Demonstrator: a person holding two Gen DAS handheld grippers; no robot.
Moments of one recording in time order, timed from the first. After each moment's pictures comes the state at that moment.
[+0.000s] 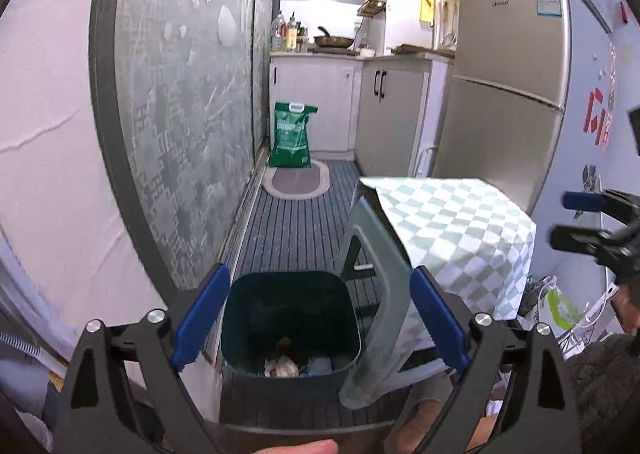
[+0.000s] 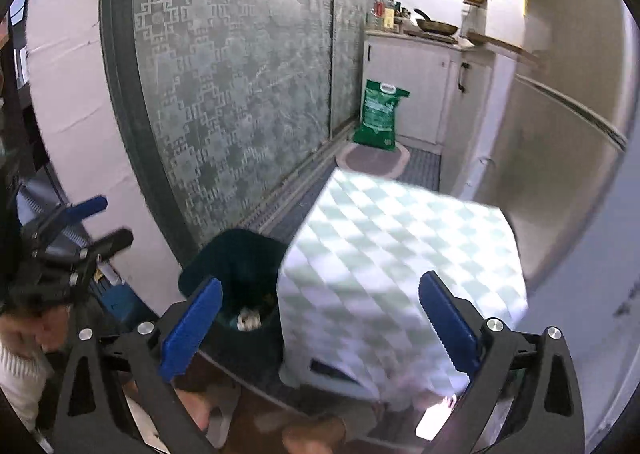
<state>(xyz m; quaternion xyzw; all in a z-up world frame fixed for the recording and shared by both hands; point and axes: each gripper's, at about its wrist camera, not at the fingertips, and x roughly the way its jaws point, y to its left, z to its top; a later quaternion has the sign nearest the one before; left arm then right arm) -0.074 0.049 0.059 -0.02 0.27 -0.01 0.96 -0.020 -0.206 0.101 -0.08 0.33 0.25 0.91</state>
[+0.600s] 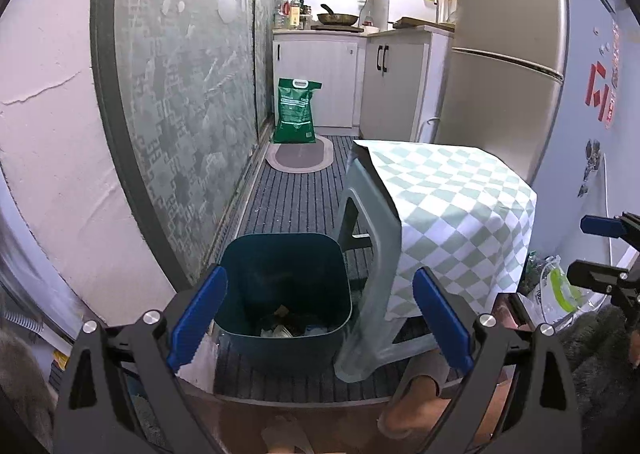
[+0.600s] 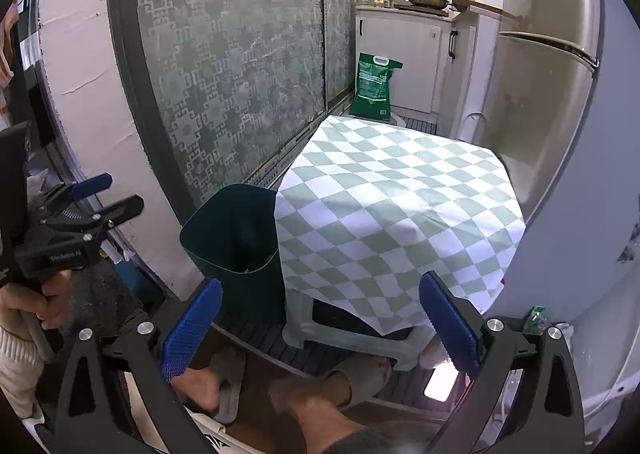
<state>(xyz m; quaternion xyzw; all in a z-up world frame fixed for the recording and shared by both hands) -0.092 0.023 0.036 -0.01 0.30 0.00 0.95 -0.064 -0.235 0.062 -0.07 0.36 0.24 0.90</state>
